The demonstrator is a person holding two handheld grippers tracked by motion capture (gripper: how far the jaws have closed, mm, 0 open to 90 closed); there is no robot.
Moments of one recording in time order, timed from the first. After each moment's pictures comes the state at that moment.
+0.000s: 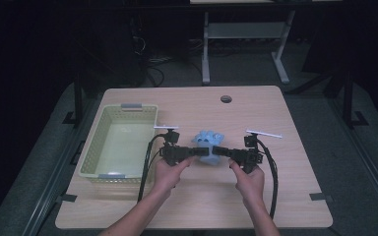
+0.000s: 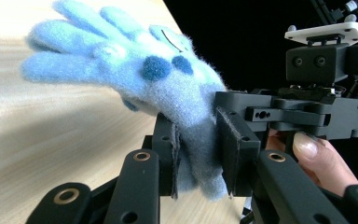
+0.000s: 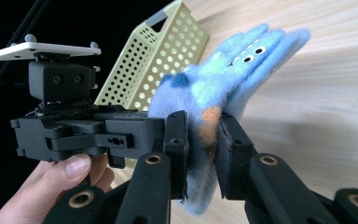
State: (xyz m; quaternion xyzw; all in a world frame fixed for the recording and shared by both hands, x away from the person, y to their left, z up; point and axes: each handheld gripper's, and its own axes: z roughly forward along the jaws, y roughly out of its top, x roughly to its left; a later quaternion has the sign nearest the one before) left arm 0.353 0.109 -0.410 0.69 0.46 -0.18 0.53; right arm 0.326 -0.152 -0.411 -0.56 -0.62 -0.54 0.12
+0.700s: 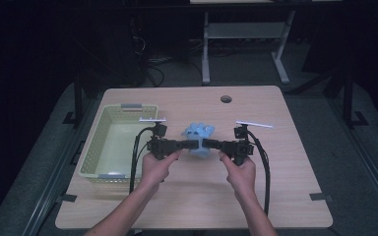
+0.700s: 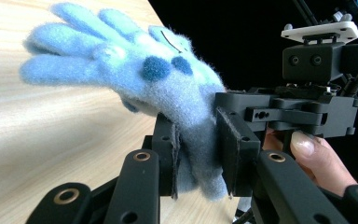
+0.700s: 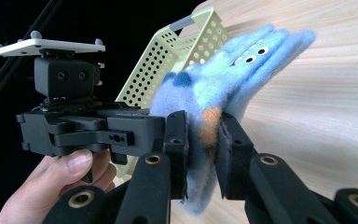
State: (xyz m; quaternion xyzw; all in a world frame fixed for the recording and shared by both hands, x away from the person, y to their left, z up) left arm 0.356 0.139 -0.385 0.68 0.46 -0.17 0.54; right arm 0.336 -0.125 -0.385 -0.53 -0.64 -0.55 0.12
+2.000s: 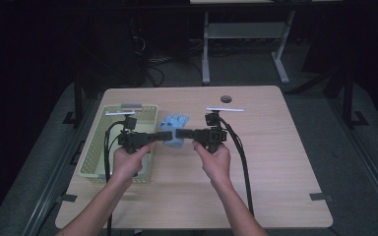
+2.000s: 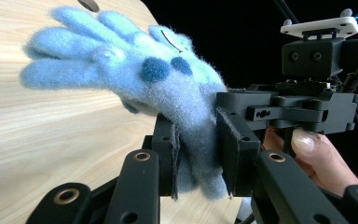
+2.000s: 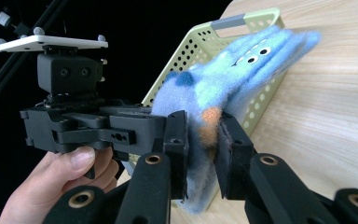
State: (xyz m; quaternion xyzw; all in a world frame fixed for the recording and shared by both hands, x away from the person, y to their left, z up) left arm 0.357 0.211 -0.358 0.67 0.47 -0.14 0.56; right arm 0.358 -0.056 -0.352 -0.49 -0.67 -0.54 0.13
